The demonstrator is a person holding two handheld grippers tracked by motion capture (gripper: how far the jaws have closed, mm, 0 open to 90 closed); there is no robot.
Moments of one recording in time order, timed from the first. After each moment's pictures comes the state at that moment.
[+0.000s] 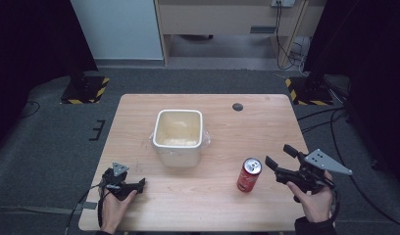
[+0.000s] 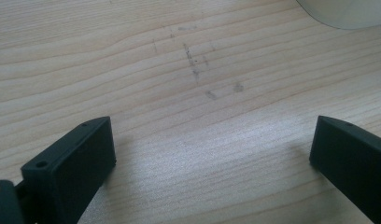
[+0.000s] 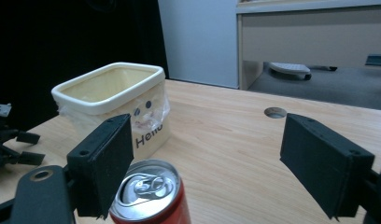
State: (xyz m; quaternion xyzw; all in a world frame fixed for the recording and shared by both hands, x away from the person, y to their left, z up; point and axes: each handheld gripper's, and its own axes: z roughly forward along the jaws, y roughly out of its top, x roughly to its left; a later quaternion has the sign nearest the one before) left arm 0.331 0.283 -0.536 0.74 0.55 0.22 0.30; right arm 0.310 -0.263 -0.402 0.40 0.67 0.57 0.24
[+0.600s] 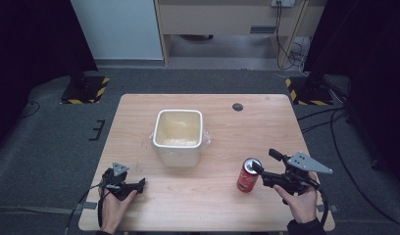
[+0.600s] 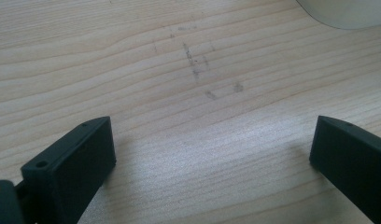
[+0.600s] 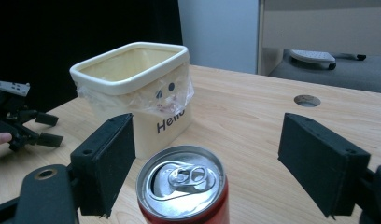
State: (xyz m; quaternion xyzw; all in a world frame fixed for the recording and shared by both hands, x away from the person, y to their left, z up) left arm 0.331 0.283 -0.536 0.74 0.55 0.22 0.30; right arm 0.313 -0.236 -0.419 0.39 0.70 0.57 0.21
